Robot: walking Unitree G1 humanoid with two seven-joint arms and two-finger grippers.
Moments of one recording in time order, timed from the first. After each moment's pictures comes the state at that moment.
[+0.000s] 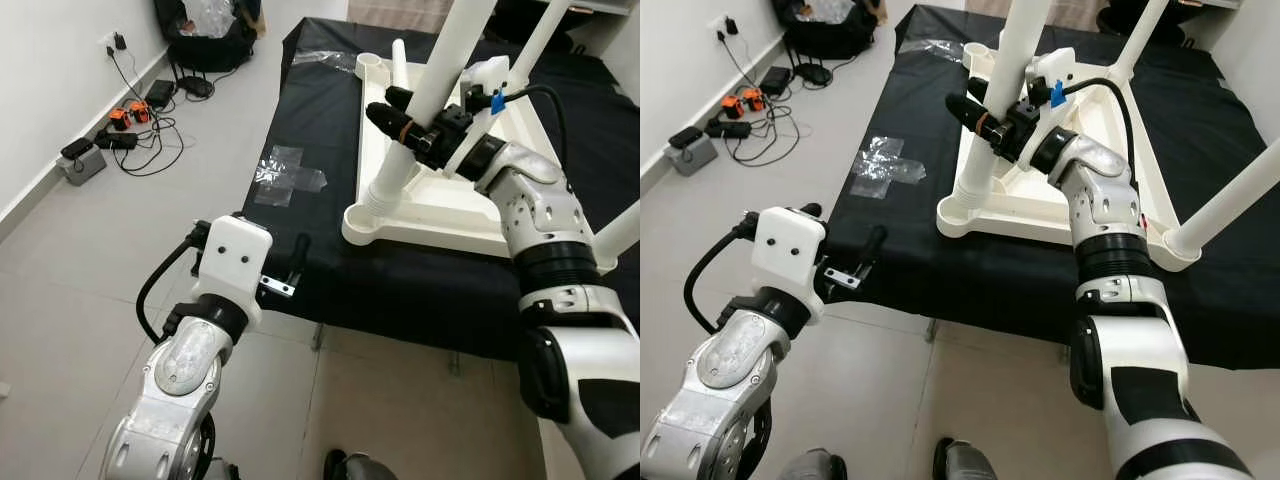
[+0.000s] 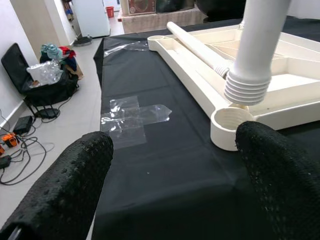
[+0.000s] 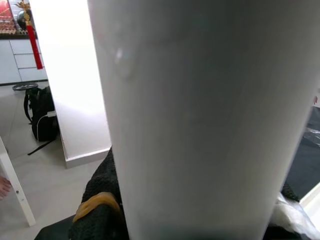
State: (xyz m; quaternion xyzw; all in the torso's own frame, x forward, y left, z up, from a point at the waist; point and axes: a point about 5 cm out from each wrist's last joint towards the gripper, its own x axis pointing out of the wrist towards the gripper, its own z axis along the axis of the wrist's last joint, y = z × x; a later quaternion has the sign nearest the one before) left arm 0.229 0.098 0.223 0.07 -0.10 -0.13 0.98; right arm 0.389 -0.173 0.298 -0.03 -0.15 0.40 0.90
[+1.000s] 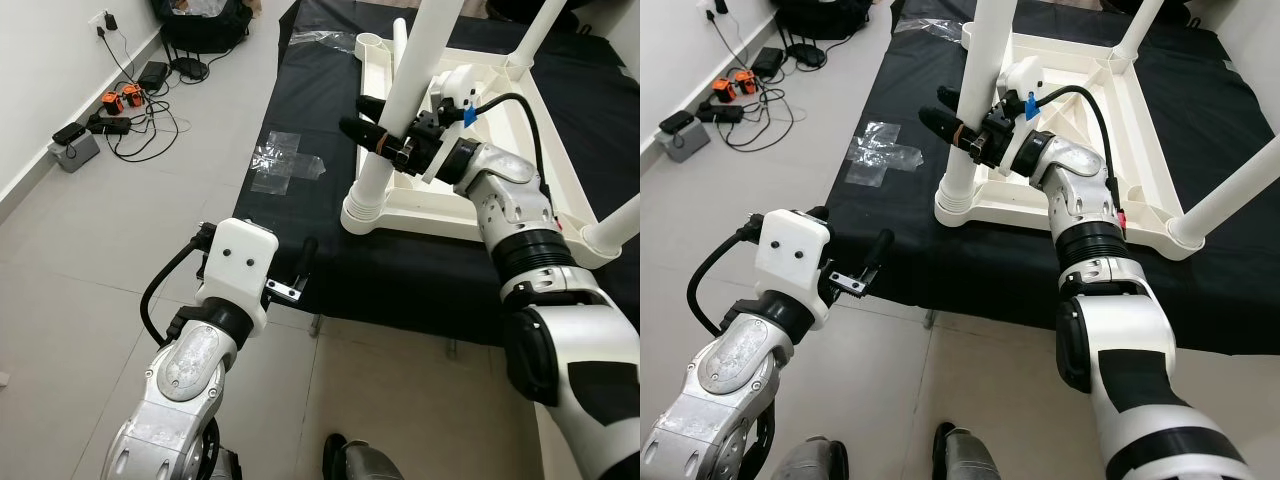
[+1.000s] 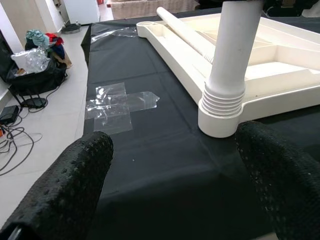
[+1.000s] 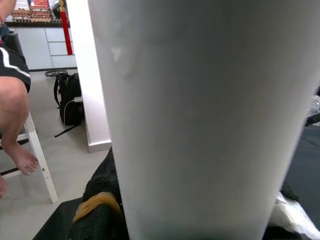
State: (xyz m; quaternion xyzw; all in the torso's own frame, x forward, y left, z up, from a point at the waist) left arm 0.224 0.096 0.225 0.07 -0.09 -0.13 0.98; right arm 0.394 -0.153 0.289 -0.06 -0.15 0.46 0.87
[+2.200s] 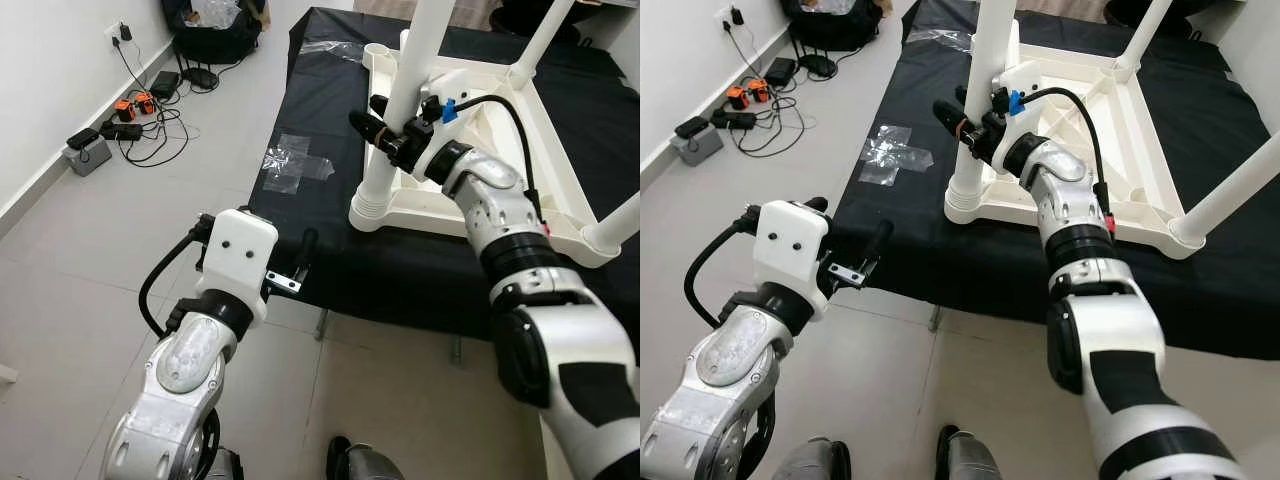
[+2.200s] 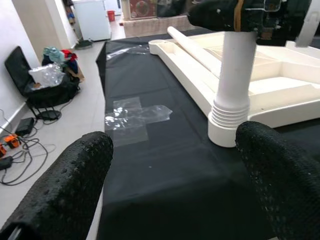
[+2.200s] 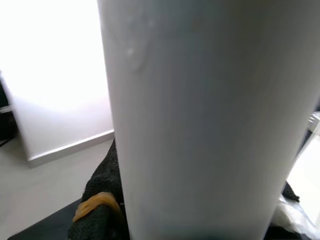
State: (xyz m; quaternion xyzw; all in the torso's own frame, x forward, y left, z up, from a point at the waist) left arm 0.230 0.100 0.234 0.08 -0.11 -0.12 0.98; right arm 0.408 -0.150 0.276 -0.04 -0.13 0.30 0.94
